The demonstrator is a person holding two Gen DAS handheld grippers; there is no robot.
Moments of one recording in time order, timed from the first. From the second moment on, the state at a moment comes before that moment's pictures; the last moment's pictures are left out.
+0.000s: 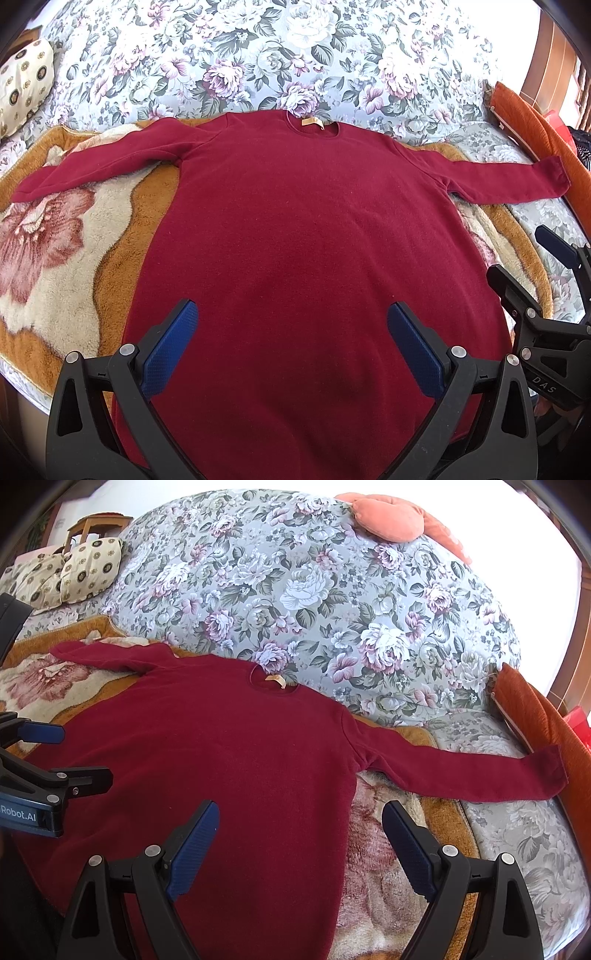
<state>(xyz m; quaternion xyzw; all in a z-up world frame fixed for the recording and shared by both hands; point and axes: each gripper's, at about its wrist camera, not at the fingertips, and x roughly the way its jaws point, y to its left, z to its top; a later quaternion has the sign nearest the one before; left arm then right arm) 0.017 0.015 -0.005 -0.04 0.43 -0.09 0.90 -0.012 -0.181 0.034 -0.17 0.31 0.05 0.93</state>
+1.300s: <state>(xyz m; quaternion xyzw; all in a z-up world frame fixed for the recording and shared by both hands) 0.141 0.427 -0.057 -0.49 0.36 0.01 0.79 -0.002 -0.115 -0.014 -0.30 0.33 0.08 0.89</state>
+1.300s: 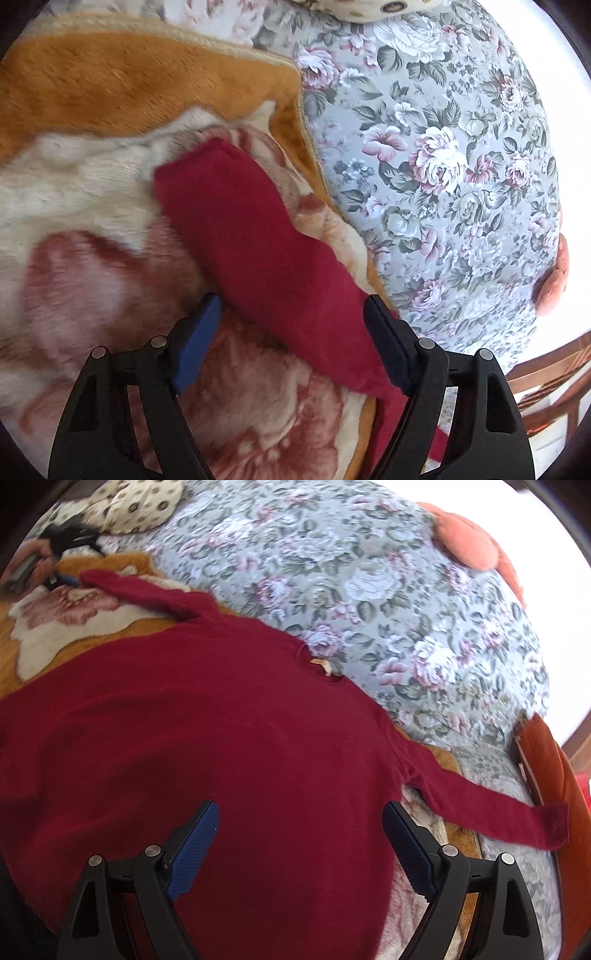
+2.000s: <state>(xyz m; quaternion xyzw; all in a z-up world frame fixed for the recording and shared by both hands) 0.152 0.356 0.002 -0.32 0.34 0.06 0.88 -0.002 -0.105 -0.016 -0.30 0.33 0.09 0.89</state>
